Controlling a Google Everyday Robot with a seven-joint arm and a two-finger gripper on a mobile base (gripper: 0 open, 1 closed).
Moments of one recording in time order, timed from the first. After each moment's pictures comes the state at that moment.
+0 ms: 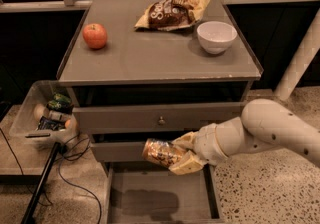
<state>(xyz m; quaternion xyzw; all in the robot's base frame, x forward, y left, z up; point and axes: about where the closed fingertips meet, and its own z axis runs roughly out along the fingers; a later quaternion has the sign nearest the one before) 0.440 -0.063 0.679 -0.59 0.70 0.26 0.31</state>
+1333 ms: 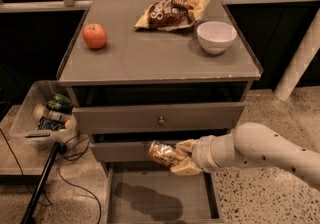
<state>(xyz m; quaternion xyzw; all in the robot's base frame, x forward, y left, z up) 0.469 -0.075 0.608 -0.58 0.72 0.19 0.34</state>
